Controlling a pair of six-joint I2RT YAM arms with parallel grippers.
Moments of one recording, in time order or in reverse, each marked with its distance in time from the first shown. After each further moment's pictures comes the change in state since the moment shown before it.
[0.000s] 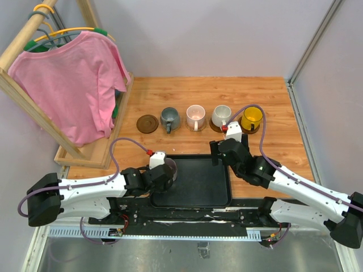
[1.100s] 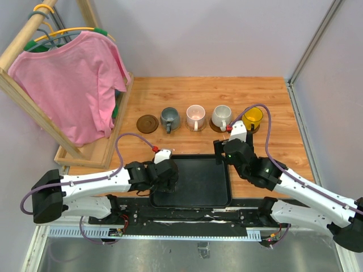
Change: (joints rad) left arm 0.001 0.063 0.159 -0.150 0.084 0.020; right arm 0.000 -0.065 0.006 -0.020 0.039 -0.043
